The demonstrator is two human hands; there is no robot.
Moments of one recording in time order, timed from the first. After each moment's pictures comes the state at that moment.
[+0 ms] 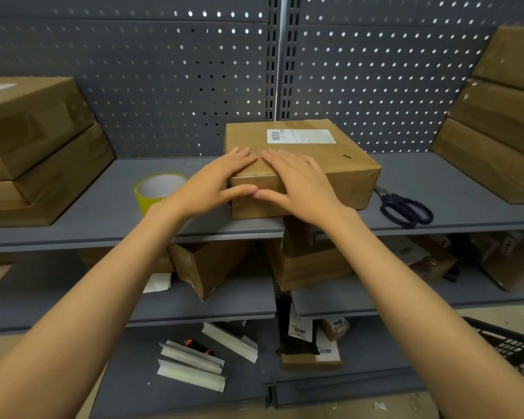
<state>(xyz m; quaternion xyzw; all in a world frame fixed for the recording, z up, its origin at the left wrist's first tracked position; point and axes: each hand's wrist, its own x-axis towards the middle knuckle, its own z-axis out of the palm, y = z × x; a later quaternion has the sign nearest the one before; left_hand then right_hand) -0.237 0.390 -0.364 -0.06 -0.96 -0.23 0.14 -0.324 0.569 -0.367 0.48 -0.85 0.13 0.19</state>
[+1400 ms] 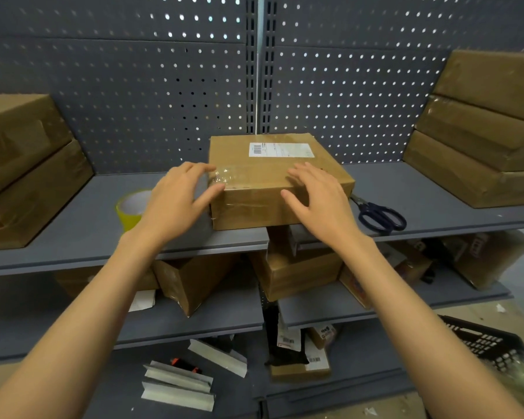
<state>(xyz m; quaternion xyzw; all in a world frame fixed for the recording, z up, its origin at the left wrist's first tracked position) -0.209 0.404 -0.350 0.08 -0.95 -0.15 0.26 -0.315 0.617 -0.363 0.36 -0.88 0.25 0.20</state>
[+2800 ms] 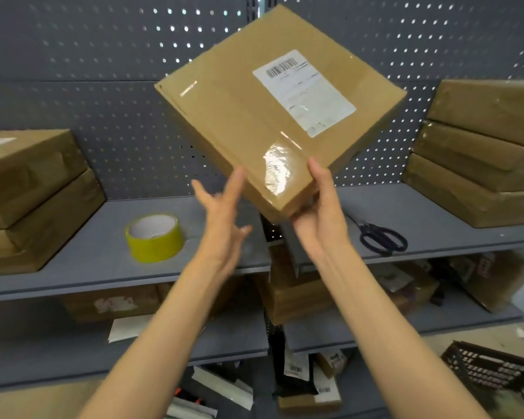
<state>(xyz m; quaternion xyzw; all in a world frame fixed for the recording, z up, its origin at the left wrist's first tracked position) -0.210 0.490 -0.327 0.07 -0.51 -0.82 0.24 -0.286 0.592 -0.328 0.16 -0.32 0.92 -0.18</state>
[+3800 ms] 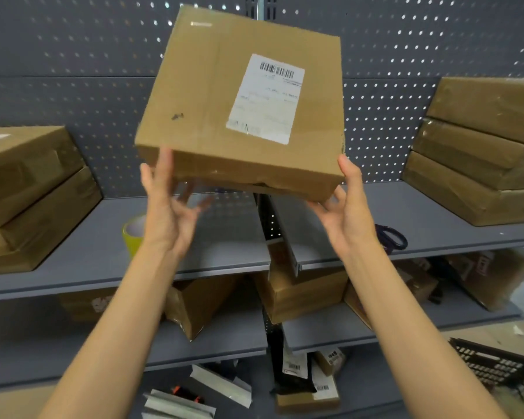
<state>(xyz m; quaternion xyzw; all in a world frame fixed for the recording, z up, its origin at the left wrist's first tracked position) -0.198 0.430 -0.321 0.06 -0.44 -0.84 0.32 -0.300 0.627 -0.329 0.13 -0.44 0.88 -0.11</state>
